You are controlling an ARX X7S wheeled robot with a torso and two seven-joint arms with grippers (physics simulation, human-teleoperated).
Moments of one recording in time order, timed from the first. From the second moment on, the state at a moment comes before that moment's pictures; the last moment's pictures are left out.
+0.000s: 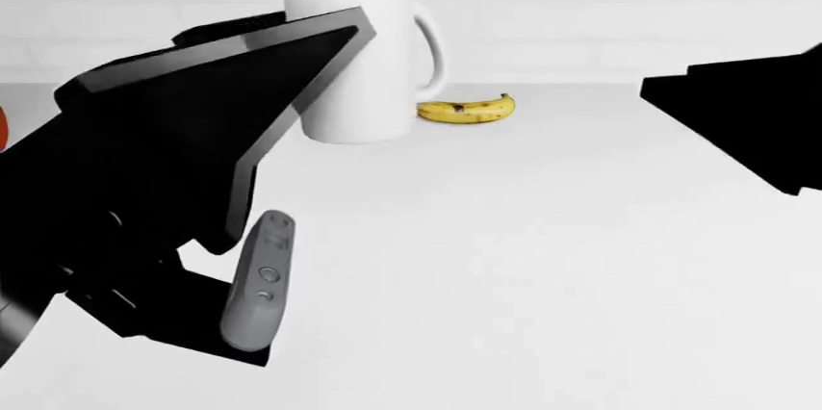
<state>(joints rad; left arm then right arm) -1.91 -1.12 1.89 0.69 1.07 -0.49 -0.33 1.45 1.00 -0.21 0.09 2.15 1.52 0.35</state>
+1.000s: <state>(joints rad) -1.89 -1.17 1.89 0.74 1.17 -0.46 -0.32 1.76 0.88 -0.57 0.10 2.18 1.53 0.02</state>
